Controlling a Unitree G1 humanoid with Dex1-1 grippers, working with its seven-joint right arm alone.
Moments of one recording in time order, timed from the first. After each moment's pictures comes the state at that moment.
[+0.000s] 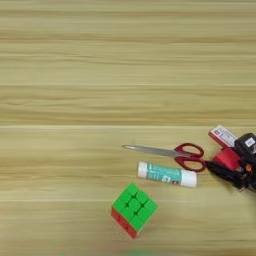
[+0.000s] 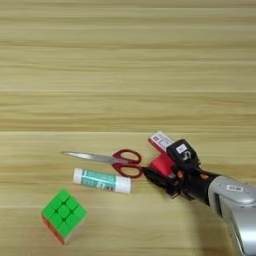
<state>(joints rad) 0.20 -0.60 -0.17 -0.21 0.17 0.56 0.75</state>
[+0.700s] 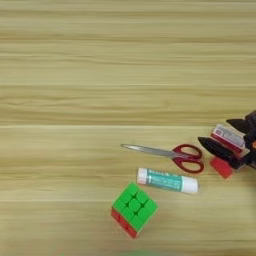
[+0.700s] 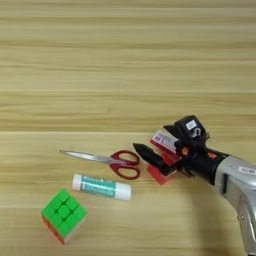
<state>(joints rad) 0.12 -0.61 -0.28 -0.34 0.35 0.65 0.77</state>
